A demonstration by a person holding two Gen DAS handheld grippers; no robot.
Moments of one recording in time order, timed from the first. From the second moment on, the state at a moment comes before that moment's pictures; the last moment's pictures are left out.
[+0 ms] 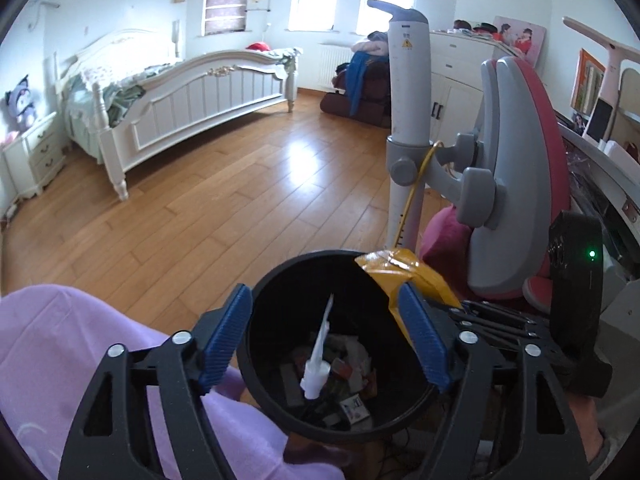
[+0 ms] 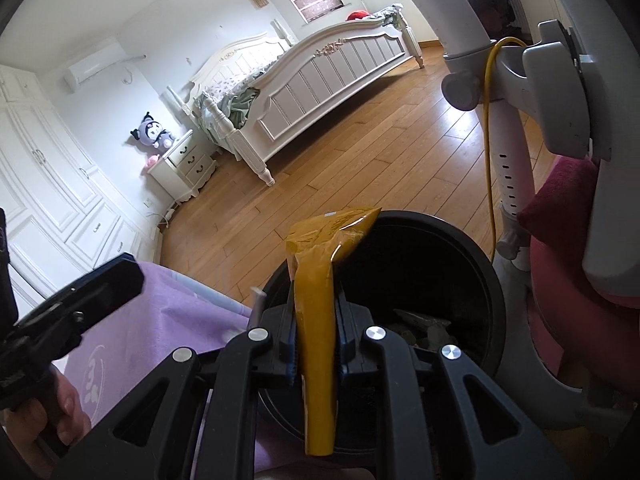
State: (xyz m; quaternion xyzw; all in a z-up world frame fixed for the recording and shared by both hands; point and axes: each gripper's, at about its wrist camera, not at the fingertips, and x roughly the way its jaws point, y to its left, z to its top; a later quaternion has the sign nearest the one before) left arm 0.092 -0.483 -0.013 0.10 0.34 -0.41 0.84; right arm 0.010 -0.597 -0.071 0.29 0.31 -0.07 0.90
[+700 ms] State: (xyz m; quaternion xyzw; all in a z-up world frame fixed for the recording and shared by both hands) left arm 0.051 -0.338 0.056 0.08 0.25 -0.33 0.90; right arm 0.020 -0.491 -0.021 0.25 0.29 -0.01 0.92
